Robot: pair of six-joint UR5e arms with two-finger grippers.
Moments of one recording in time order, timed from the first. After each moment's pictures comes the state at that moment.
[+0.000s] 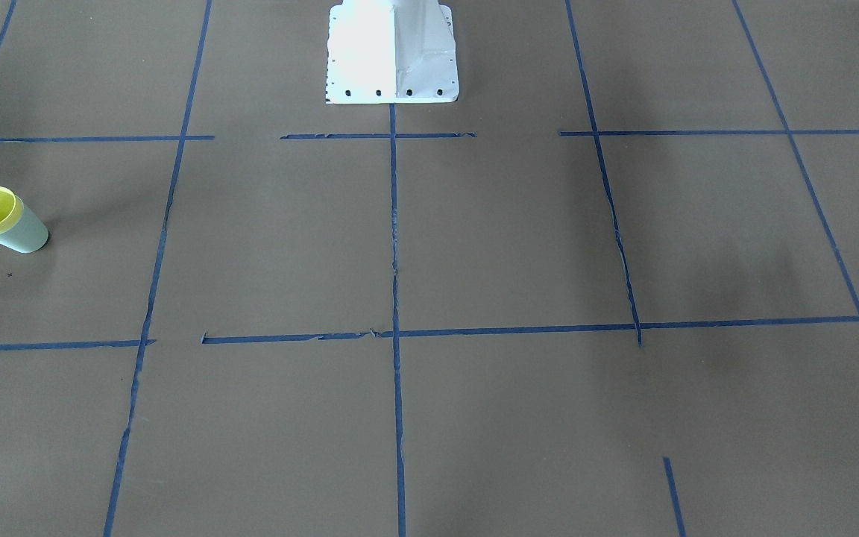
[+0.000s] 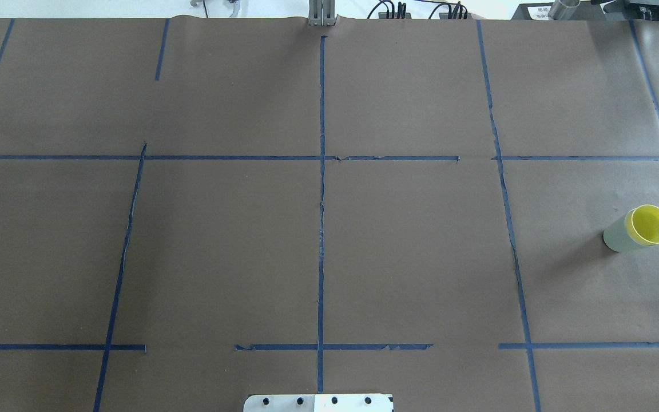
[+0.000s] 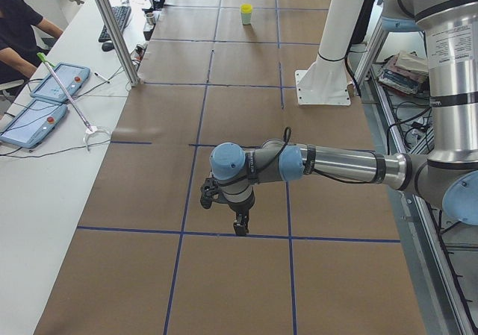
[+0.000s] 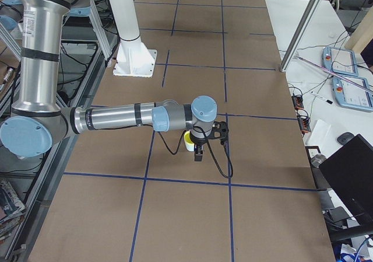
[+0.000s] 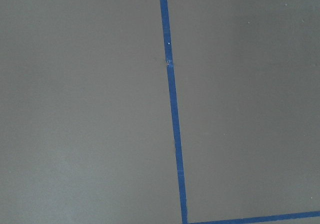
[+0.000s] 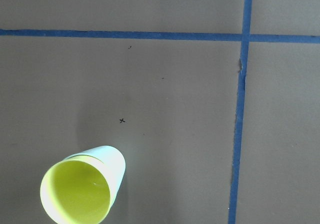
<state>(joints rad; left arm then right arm) -1.52 -1.37 -1.86 -1.33 -2.35 0.18 1.44 -1.72 1.84 -1.61 2.40 0.10</state>
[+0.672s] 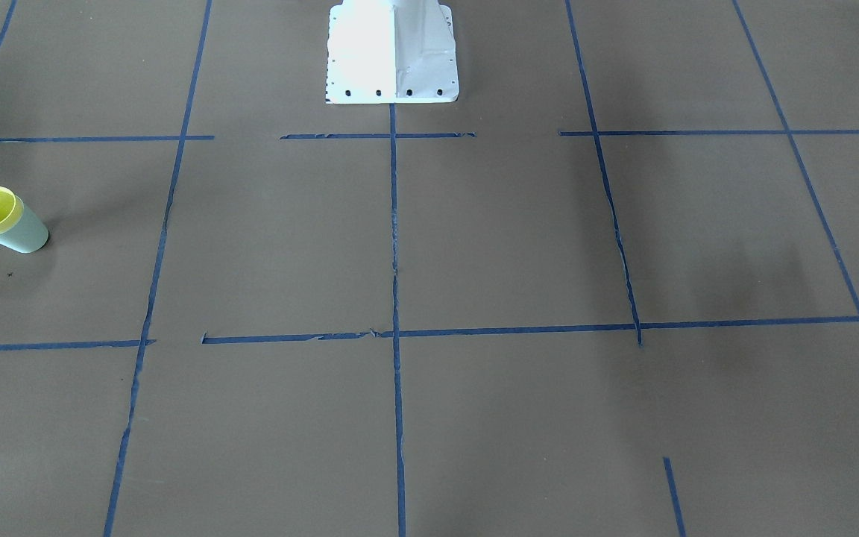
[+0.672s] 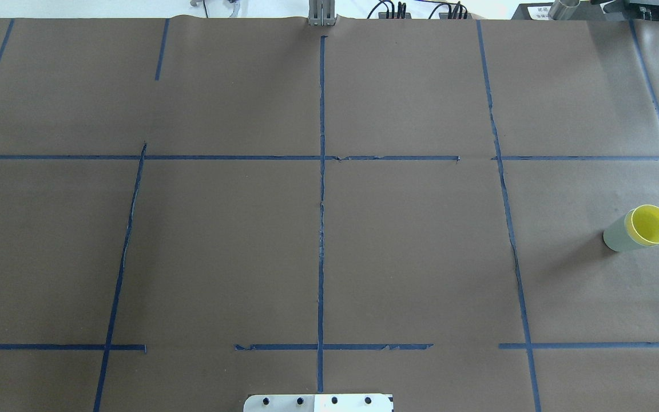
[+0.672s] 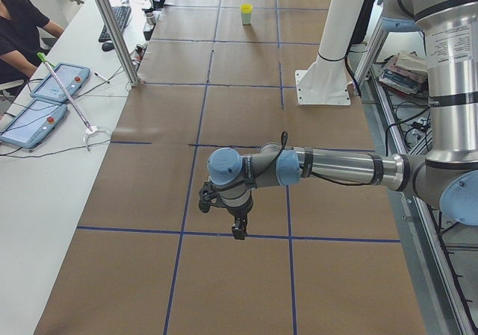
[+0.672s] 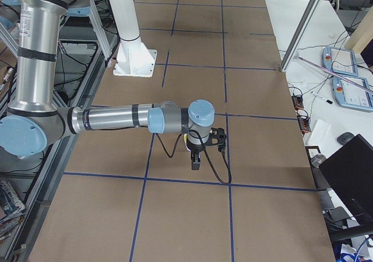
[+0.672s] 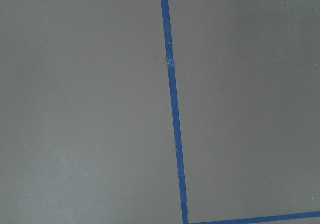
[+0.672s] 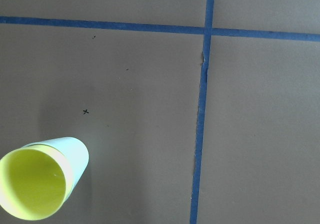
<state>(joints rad) -1.52 -1.39 -1.84 -1.34 -2.35 0.19 1.47 -1.73 1.85 -1.63 2.33 0.05</state>
